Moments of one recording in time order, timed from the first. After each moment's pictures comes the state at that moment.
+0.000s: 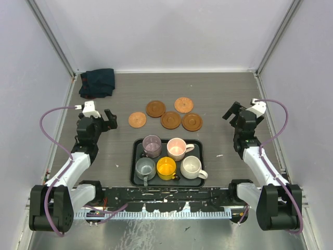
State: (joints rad) left arm -0.05 1.02 0.41 0.36 0.01 -0.22; right arm 0.02 1.03 0.51 0.18 0.34 0.41
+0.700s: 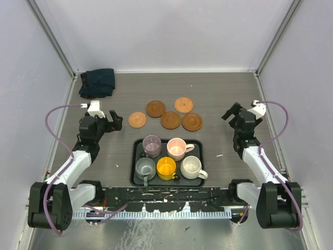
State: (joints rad) left arm -0.07 1.03 0.42 0.34 0.10 -0.23; right arm 0.02 1.05 0.50 0.19 0.34 0.50
